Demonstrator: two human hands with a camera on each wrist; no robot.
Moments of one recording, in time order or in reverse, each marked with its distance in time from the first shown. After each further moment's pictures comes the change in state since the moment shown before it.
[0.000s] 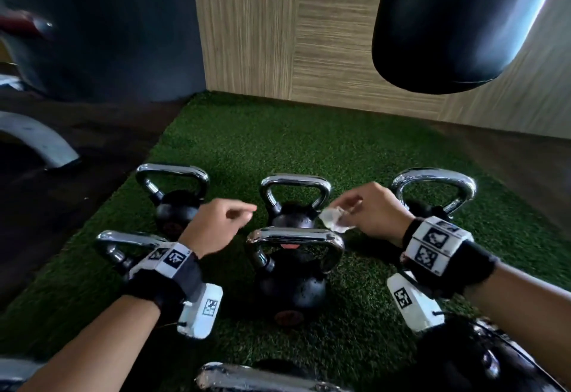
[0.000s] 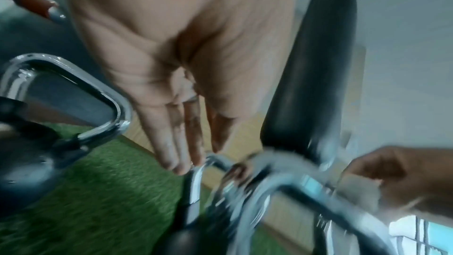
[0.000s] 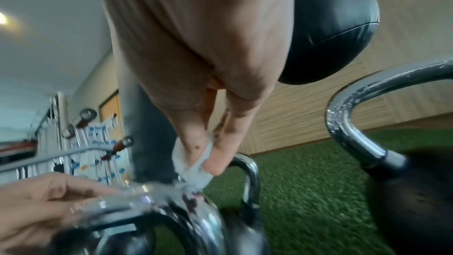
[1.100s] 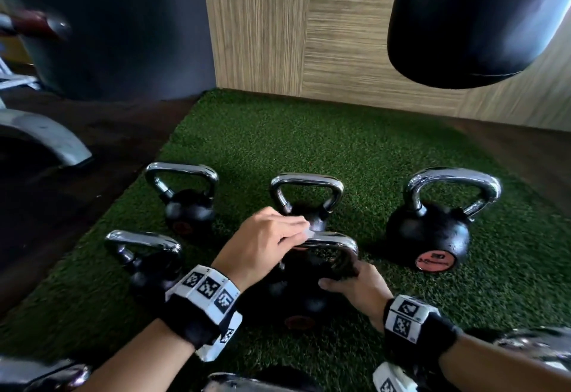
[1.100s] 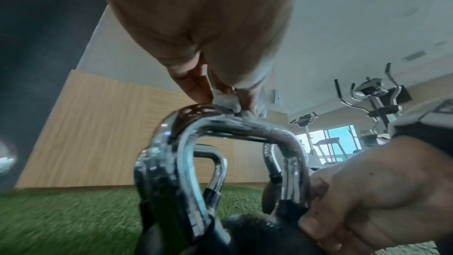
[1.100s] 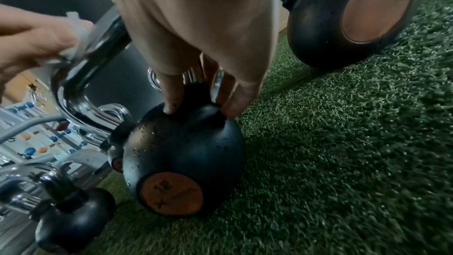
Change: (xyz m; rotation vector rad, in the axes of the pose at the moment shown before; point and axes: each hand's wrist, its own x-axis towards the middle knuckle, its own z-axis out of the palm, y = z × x) left_hand -0.022 0.035 0.043 0.247 0.061 0.563; right_hand -0.043 0.067 0.133 0.503 0.007 0.461
